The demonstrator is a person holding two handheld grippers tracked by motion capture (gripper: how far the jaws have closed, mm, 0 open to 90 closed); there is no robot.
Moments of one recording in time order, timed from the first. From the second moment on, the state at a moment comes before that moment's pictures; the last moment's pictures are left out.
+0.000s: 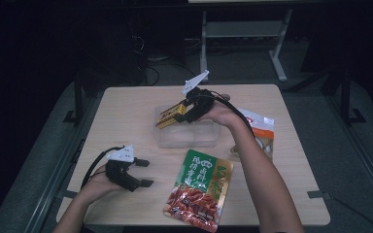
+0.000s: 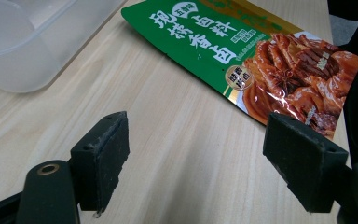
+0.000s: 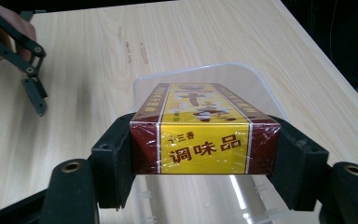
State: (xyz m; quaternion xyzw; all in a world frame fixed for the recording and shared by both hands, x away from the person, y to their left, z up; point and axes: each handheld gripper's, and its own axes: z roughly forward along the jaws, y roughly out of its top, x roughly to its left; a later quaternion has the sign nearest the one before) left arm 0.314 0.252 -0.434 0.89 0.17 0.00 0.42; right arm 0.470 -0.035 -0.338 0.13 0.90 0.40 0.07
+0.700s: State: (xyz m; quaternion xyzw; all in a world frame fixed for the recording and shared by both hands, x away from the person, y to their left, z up) left arm 0.313 0.252 -0.435 0.89 0.17 -0.01 0.43; right arm 0.483 -0.014 -0.346 0.10 0.92 0.38 0.08
